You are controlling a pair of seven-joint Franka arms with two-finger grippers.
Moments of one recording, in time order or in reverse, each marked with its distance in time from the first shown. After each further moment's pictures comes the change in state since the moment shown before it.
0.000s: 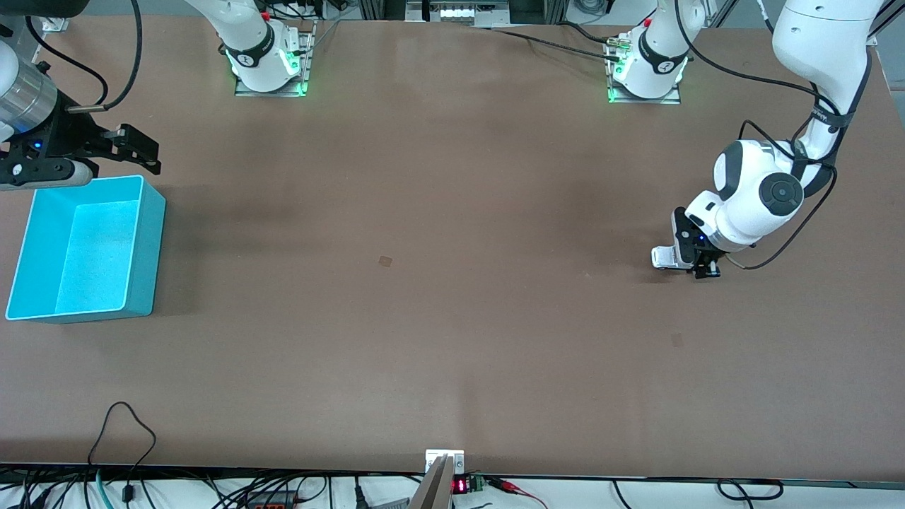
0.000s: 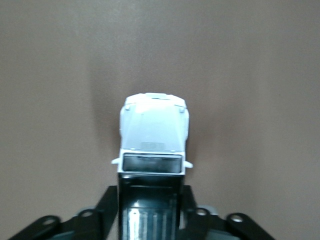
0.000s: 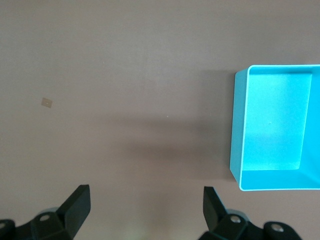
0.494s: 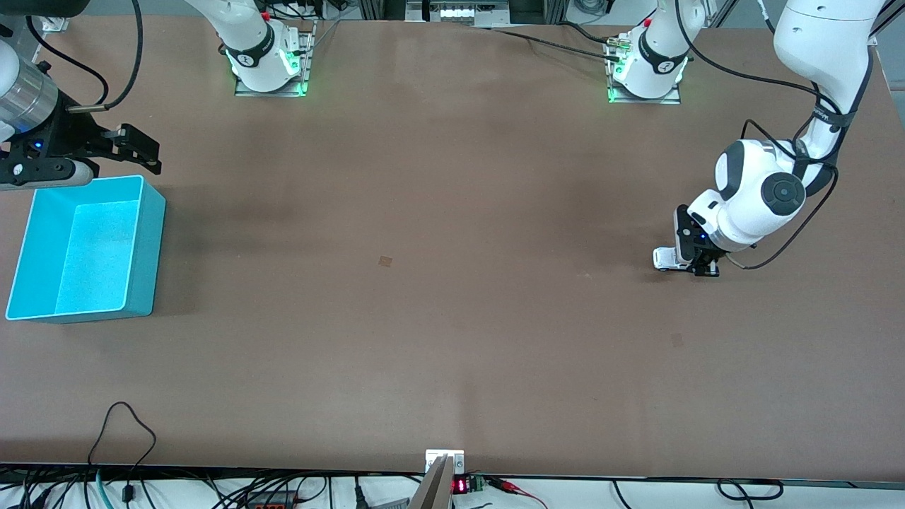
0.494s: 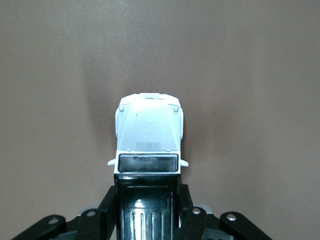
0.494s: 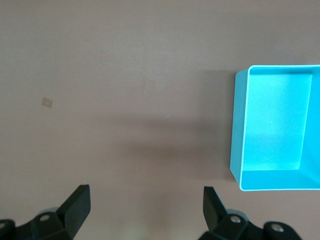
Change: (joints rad) left arm 0.011 0.000 0.000 0.000 0.000 0.000 0.062; right arm 0.002 0.000 0.000 0.000 0.000 0.000 0.000
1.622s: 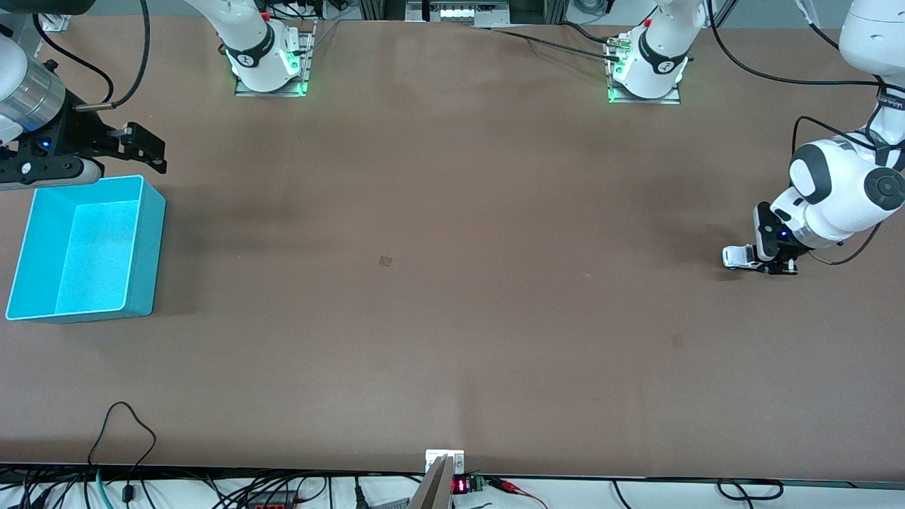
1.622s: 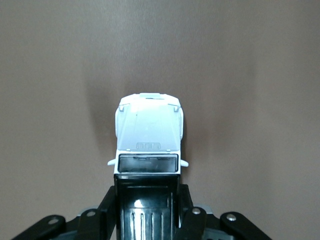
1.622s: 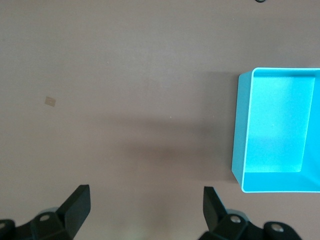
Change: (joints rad) left arm 0.306 0.056 0.002 0.086 0.000 0.007 0.316; right arm 0.015 -0.001 0.000 0.000 0.000 0.001 0.000
